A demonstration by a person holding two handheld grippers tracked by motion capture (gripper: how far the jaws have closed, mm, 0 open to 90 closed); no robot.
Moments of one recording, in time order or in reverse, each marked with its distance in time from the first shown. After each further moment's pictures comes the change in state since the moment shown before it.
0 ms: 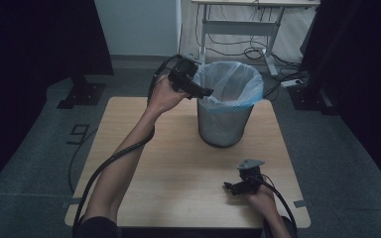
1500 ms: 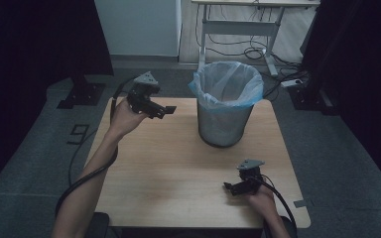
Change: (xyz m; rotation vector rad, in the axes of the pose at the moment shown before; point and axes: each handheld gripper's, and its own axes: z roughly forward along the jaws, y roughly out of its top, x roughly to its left) left arm 0.014 -0.105 -0.070 -0.058 0.043 -0.038; right arm 0.002 0.000 0.000 0.000 -0.005 0.005
